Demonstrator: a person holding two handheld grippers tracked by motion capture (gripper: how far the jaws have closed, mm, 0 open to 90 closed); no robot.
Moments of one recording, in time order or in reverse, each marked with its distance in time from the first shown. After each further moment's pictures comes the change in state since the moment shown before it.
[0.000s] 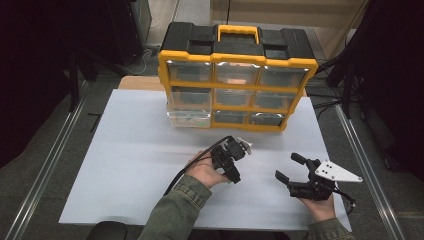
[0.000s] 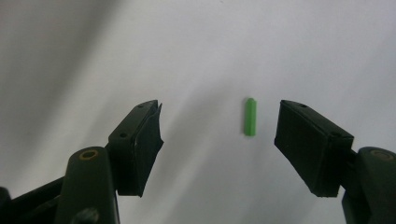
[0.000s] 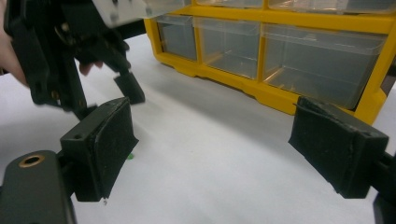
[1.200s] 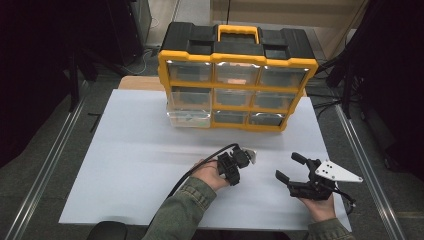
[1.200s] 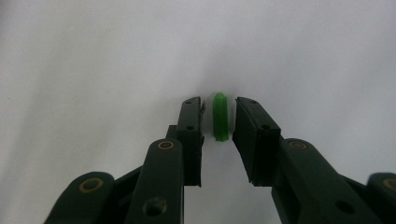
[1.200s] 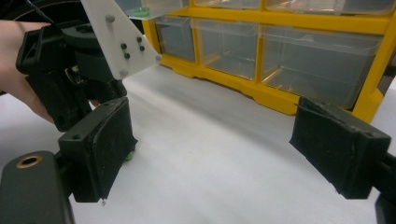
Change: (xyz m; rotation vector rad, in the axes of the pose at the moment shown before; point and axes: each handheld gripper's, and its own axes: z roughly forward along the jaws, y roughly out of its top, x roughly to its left) left arm -0.006 0.005 0.024 0.106 -0.098 0.057; right arm -0.001 0.000 0.000 -0.005 -0.006 0.001
